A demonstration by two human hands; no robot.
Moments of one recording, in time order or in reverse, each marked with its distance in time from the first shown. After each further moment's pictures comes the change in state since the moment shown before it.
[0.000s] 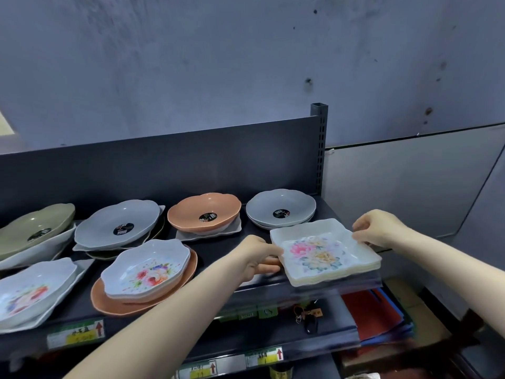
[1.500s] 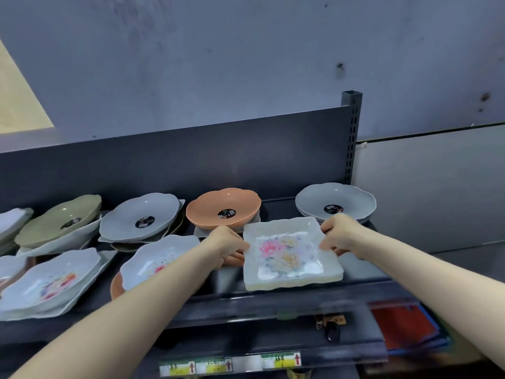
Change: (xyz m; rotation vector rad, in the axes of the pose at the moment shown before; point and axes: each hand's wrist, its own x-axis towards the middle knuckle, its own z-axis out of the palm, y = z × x) left_hand 0.009 0.007 -0.084 0.277 0.275 -0.029; right_hand 0.032 -0.076 0.070 0.265 -0.272 -0.071
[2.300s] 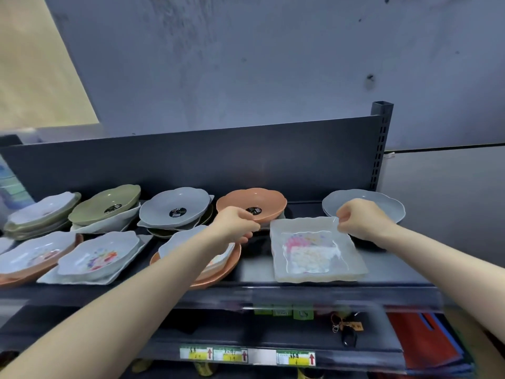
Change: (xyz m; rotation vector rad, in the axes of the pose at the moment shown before) left_hand -0.040 0.002 -0.043 0.008 0.155 0.199; right_hand -0.013 -0.034 -0.007 -0.399 0.255 -0.357
